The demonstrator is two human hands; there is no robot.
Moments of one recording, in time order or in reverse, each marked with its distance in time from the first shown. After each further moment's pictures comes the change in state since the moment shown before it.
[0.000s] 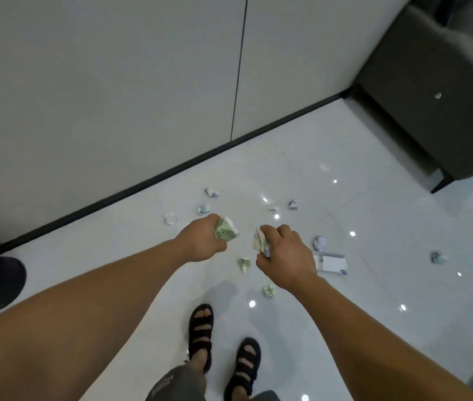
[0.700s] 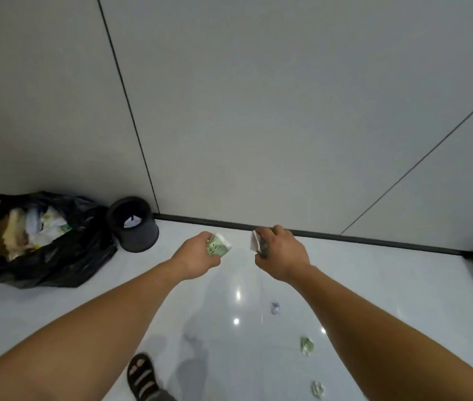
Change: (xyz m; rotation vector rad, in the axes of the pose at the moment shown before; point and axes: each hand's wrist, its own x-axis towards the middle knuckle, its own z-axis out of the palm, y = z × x) left_hand -0.342 -0.195 -0.121 -0.433 0.620 -0.310; right_hand -0.064 -0.365 -0.051 -0.196 -0.051 -0.652
